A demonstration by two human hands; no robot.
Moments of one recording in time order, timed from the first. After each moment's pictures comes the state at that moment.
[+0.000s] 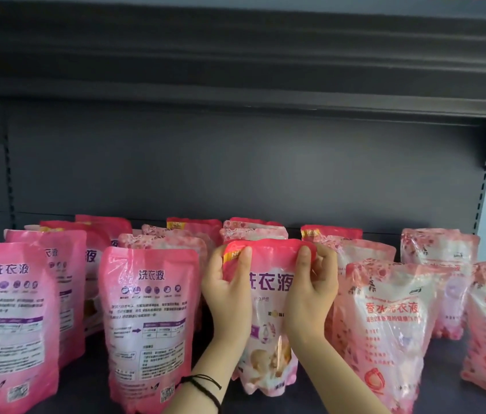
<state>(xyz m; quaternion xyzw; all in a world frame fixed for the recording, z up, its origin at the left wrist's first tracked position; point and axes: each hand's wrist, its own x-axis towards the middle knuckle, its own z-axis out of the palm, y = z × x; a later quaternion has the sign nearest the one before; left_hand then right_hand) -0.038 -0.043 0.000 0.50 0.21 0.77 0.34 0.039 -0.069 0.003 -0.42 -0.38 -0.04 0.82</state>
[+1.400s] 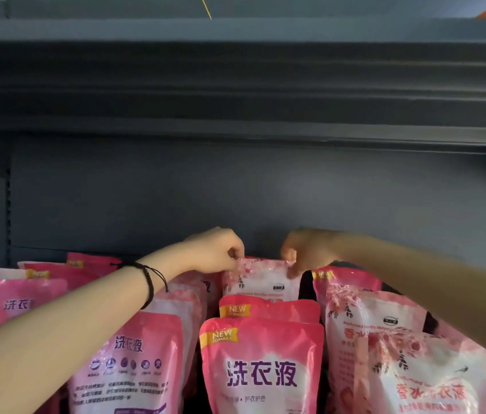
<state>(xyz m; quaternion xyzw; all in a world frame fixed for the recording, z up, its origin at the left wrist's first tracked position) -0.070 0.079 0.138 0.93 0.34 0.17 -0.01 0.125 0.010 0.160 -0.66 -0.75 -0.05 -0.03</state>
